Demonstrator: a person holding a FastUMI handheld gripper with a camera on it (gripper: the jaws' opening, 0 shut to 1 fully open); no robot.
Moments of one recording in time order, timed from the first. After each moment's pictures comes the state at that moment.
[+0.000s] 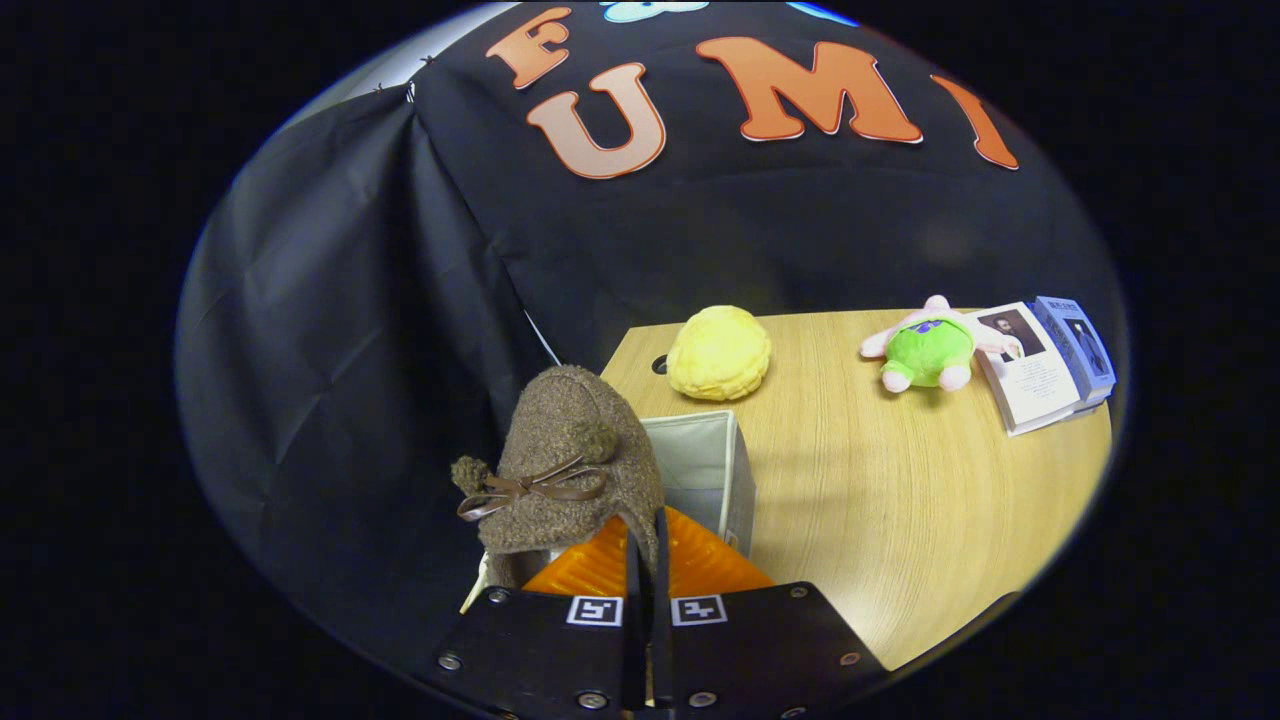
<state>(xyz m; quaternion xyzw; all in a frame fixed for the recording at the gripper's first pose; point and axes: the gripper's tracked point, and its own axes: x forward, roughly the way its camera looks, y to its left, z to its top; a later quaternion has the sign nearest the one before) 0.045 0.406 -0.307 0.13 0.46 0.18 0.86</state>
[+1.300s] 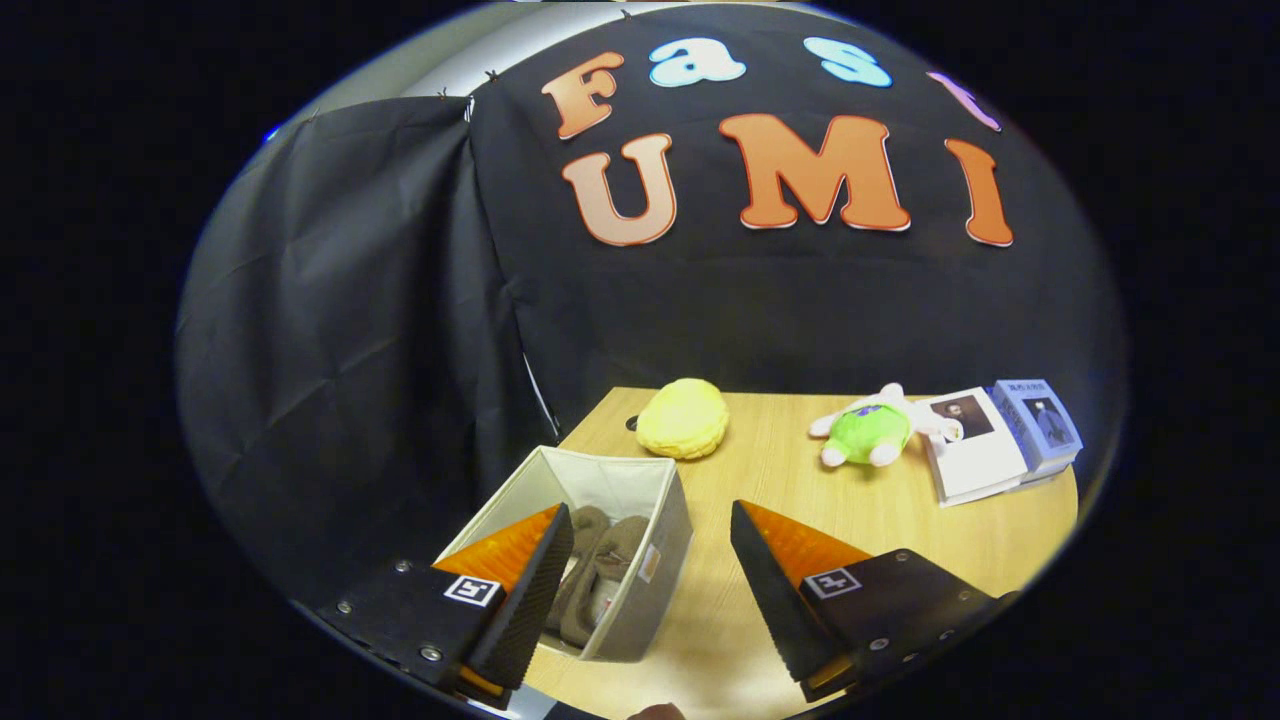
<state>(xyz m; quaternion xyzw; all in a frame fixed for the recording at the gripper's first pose) 0.032 0.314 -0.246 0.06 0.31 0.19 0.93</state>
